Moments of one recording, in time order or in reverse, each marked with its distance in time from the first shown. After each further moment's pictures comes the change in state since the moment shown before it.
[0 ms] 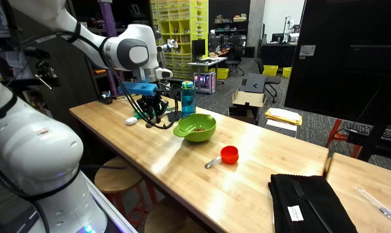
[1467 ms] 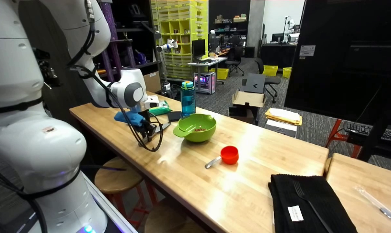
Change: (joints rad) arm 0.081 0.504 0.165 0.012 -0.091 0.535 0.421
